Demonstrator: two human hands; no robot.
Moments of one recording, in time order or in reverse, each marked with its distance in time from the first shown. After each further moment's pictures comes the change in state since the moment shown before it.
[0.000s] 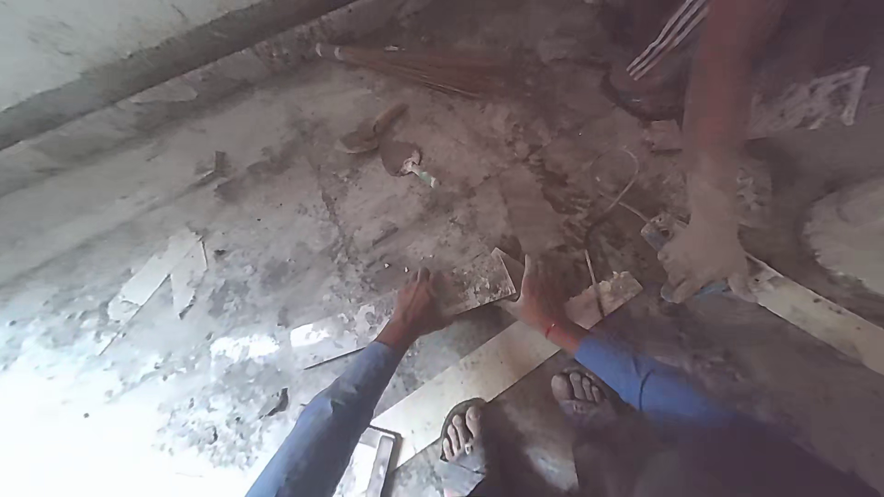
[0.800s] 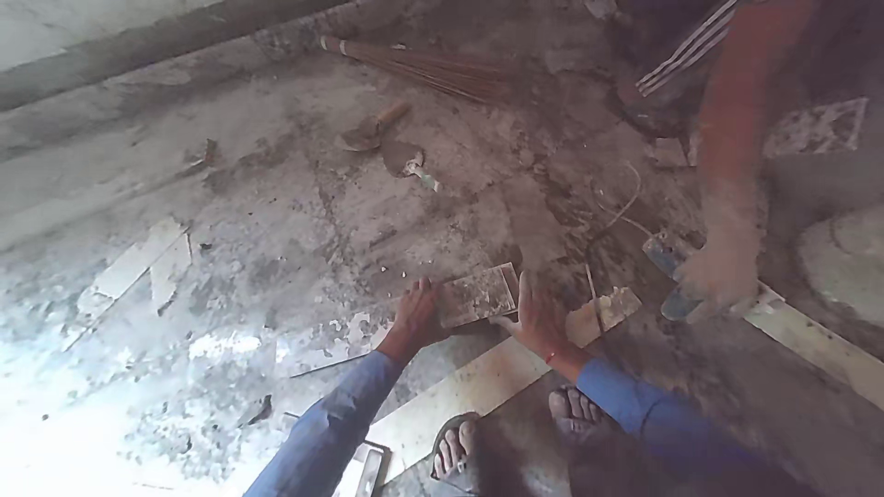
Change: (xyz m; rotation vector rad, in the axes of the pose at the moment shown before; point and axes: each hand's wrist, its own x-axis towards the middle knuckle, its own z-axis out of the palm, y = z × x) left_hand 0.005 0.004 0.008 0.005 -0.056 -0.029; right_hand -0.021 -0.002 0.012 -0.103 0.125 -0.151
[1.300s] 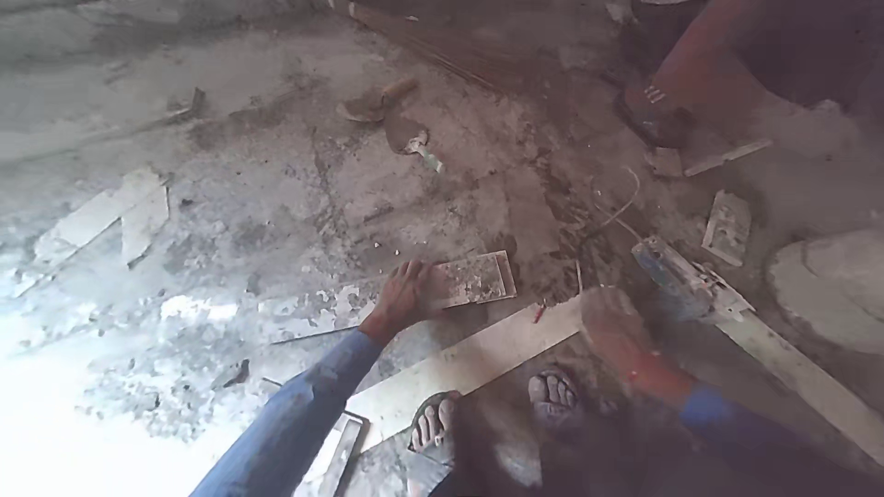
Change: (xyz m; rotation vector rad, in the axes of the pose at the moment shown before) left_hand -0.002 -0.028 0.036 -0.101 0.299 0.180; right_hand -0.041 0.099 -0.106 -0.404 -0.420 -0.087
